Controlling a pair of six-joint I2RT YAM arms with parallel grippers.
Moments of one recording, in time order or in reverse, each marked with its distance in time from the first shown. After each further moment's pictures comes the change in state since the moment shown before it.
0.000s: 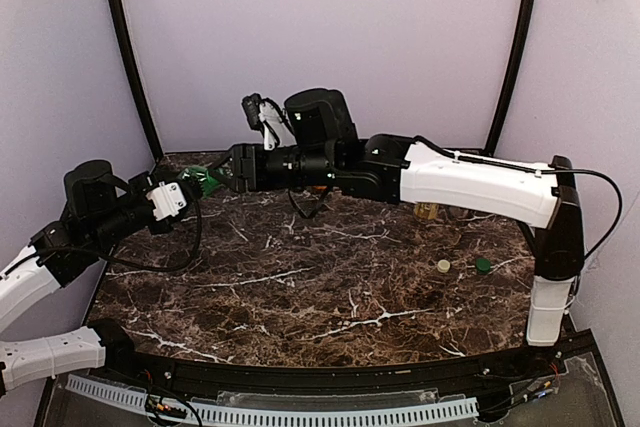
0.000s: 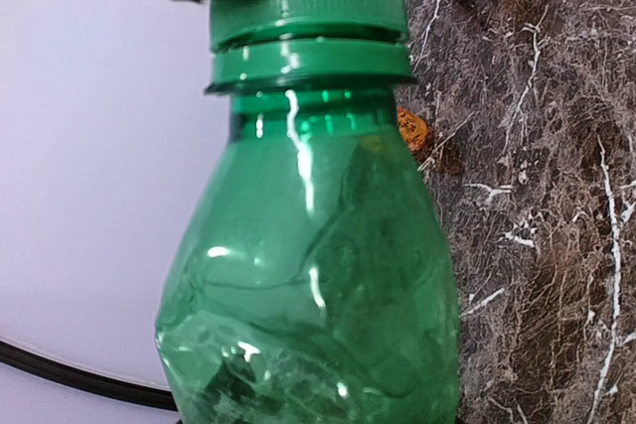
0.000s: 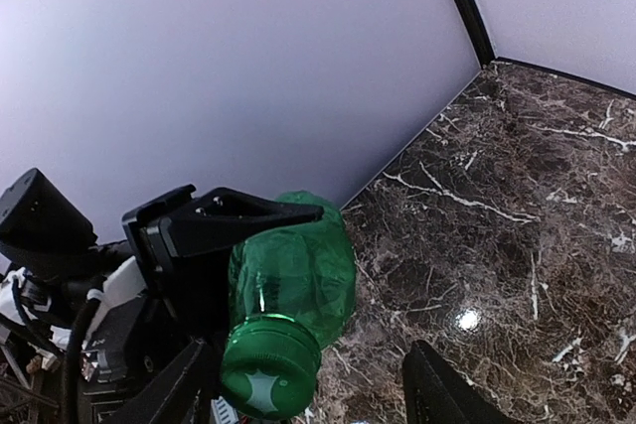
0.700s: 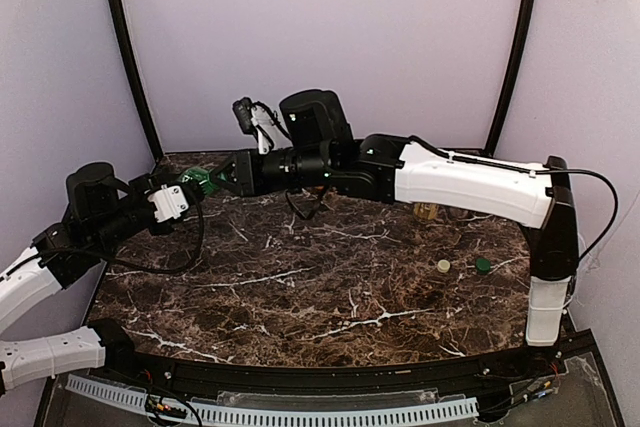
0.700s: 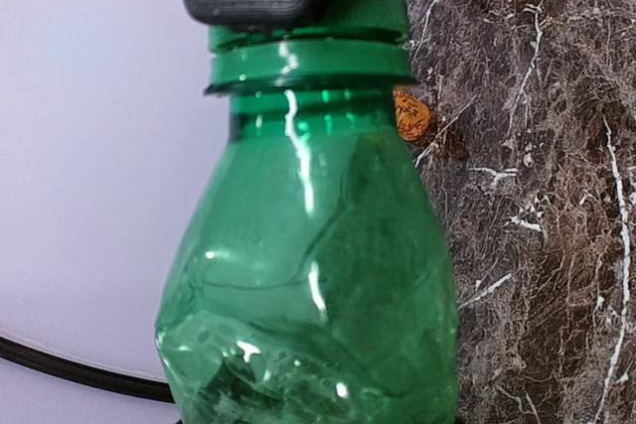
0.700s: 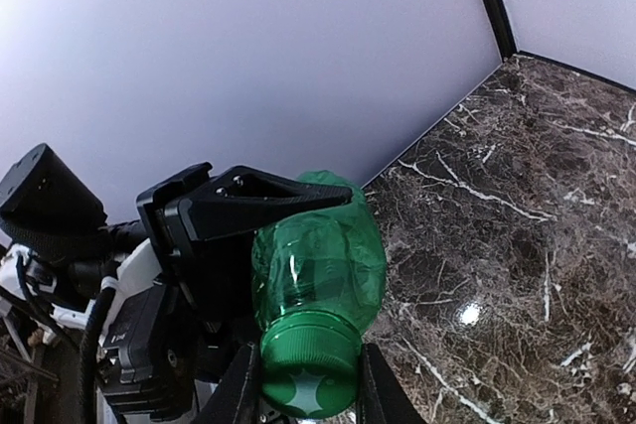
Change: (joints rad) left arm -0.009 0.003 -0.020 0.029 -0.031 0.038; right arm 0.003 0.036 0.035 -0.026 -0.063 -0.034
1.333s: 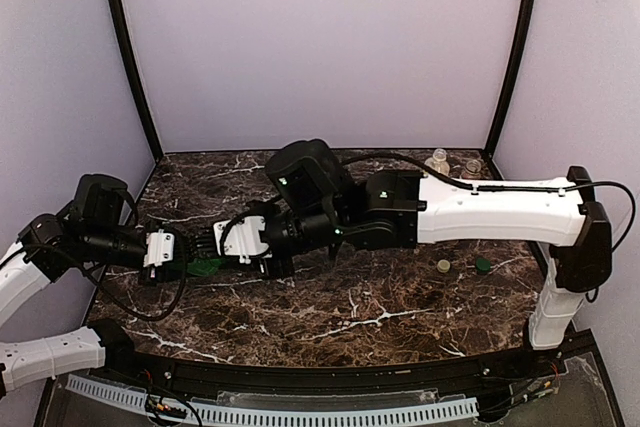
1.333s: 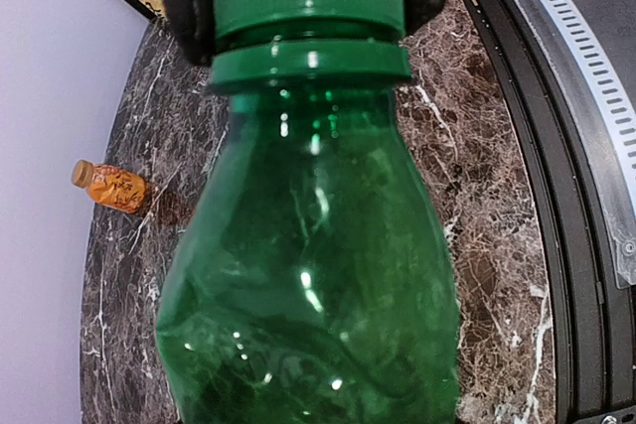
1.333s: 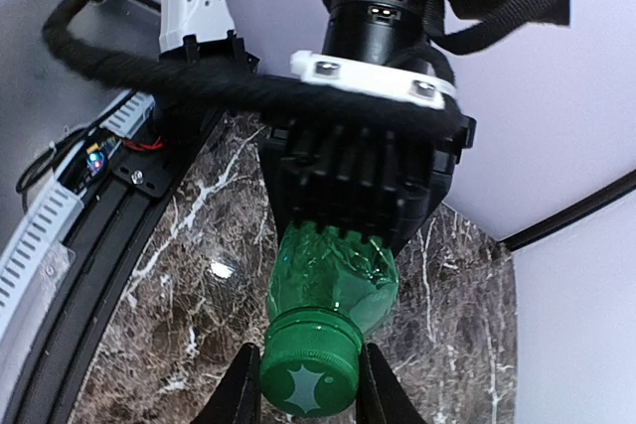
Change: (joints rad) left arm 0.005 -0.017 0.105 -0.609 0.517 -0.045; right arm 0.169 -0.128 -0.189 -0.158 -0.002 -1.241
